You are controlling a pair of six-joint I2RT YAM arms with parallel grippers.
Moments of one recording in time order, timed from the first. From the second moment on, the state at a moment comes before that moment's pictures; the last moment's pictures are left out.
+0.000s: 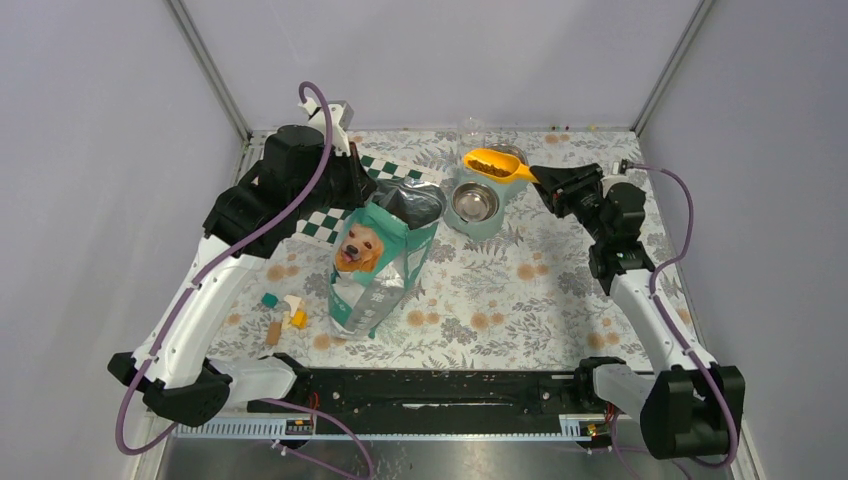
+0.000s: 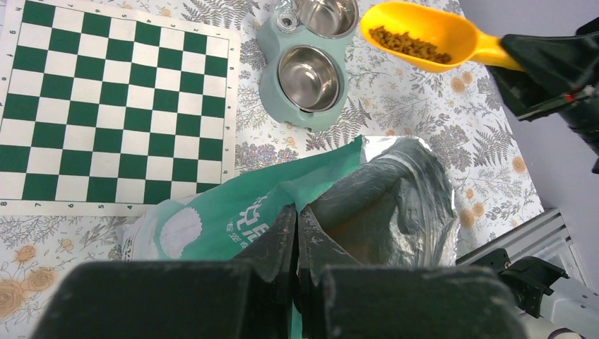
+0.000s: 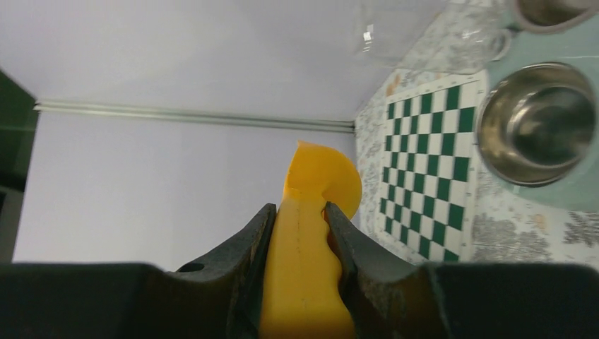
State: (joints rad) left arm -0.57 1.22 1.66 -0.90 -0.03 -0.39; right arm 0.08 1.05 0.74 0.28 -0.33 1.39
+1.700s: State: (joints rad) left arm -0.53 1.22 1.65 -0.90 -0.03 -0.40; right arm 0.26 1.68 1.14 -0.02 -0.06 0.75
